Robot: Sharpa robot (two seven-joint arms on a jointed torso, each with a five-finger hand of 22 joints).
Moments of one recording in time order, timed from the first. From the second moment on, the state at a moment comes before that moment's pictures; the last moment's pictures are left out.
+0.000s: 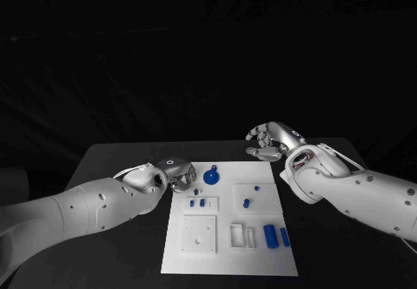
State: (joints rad) left arm 1.23 -0.56 -0.22 1.08 -1.52 -0.36 0.04; left_hand 1.23 -0.16 0.65 -0.28 0.05 0.94 0.14 0.24 0.51 1.28 0.05 0.07 0.14 1.22 -0.05 1.26 0.42 0.06 0.98 -0.14 0.93 1.30; right arm 1.19 -0.77 0.08 1.48 -1.43 -0.56 -0.24; right_hand 1.12 -0.27 0.76 -0.18 0.06 0.91 0.14 0.26 0.48 0.88 0.04 1.32 0.91 1.16 -0.07 1.25 0.98 0.20 1.16 -0.04 0.99 1.31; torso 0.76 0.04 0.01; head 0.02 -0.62
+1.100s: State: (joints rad) left arm 1.21 -0.50 -0.22 1.00 -1.52 -0.31 0.17; left_hand 1.29 -0.20 0.61 -0.29 0.05 0.95 0.11 0.28 0.53 1.02 0.09 0.31 0.21 1.05 -0.03 1.34 0.47 0.06 0.86 -0.11 0.95 1.31; right arm 1.19 -0.76 0.08 1.48 -1.43 -0.56 -0.24; right_hand 1.12 -0.27 0.76 -0.18 0.06 0.91 0.14 0.26 0.48 0.88 0.04 1.32 0.91 1.16 -0.07 1.25 0.98 0.20 1.17 -0.04 0.99 1.31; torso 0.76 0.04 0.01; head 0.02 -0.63
